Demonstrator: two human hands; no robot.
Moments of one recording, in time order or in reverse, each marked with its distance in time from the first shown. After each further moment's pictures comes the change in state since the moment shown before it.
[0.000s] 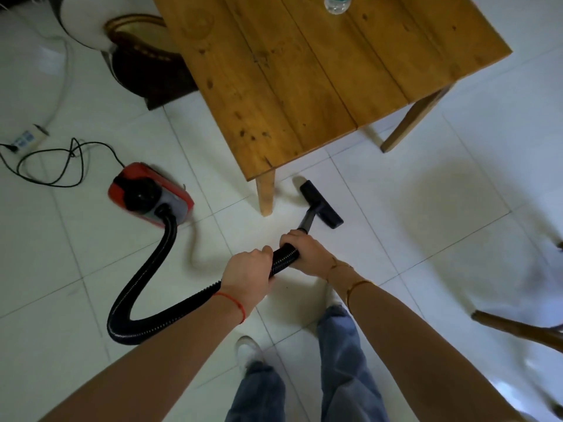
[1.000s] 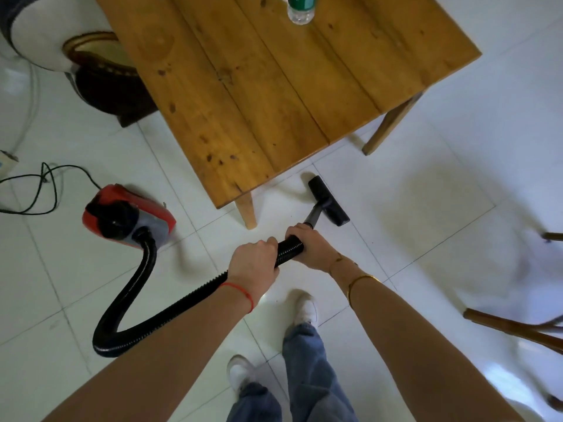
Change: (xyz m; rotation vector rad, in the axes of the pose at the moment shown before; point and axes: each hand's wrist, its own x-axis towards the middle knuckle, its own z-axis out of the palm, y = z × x) left_hand 0.069 0.031 -0.031 0.015 0.011 0.037; right_hand 0.009 0.040 -0.057 0.048 0.088 0.144
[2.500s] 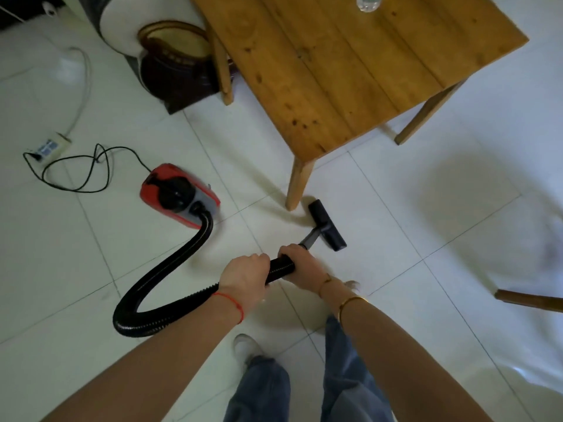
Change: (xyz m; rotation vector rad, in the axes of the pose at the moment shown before) left_hand -0.148 -0.152 0.056 0.070 -0.115 0.042; right_hand -0.028 -0.155 0.177 -0.017 -0.022 0.052
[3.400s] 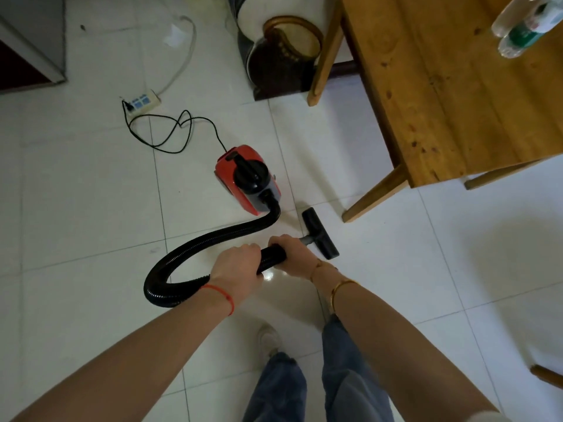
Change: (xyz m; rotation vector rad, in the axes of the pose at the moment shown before) left_hand -0.096 -0.173 0.041 -0.243 0.109 -0.310; right_hand 0.082 -0.181 0.086 -0.143 -0.252 -0.163
